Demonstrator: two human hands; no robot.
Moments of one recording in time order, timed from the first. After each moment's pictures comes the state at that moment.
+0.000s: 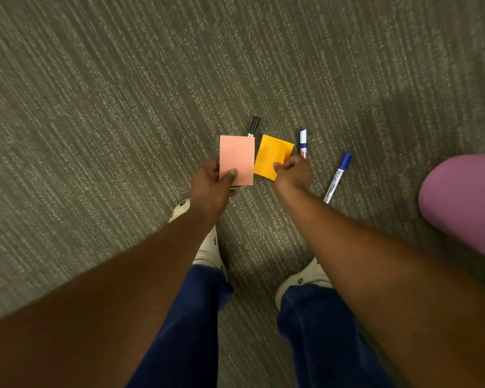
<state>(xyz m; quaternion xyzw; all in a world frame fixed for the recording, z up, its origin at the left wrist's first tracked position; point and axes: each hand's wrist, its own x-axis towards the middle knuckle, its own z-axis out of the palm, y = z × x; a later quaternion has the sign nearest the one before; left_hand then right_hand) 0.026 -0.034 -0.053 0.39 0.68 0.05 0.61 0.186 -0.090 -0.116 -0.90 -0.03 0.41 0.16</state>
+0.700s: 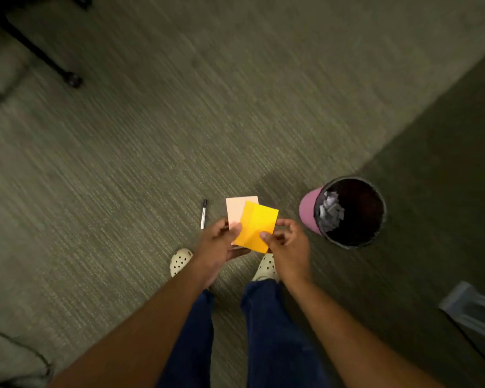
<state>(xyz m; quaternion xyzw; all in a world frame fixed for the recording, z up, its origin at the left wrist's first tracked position) 0.139 -0.077 0.374 0.33 0.52 0.00 0.79 0.265 -0.198 0.384 -0.82 -0.03 0.38 0.42</state>
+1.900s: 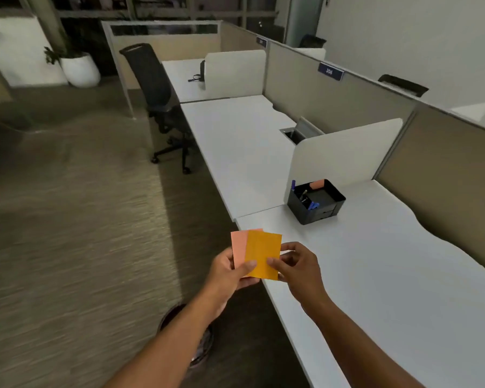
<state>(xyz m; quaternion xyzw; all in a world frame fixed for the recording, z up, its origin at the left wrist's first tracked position) 0.413 -0.440 0.771 0.62 0.00 -0.27 0.74 0.349 -0.613 0.783 -0.77 0.22 -0.11 0.59</state>
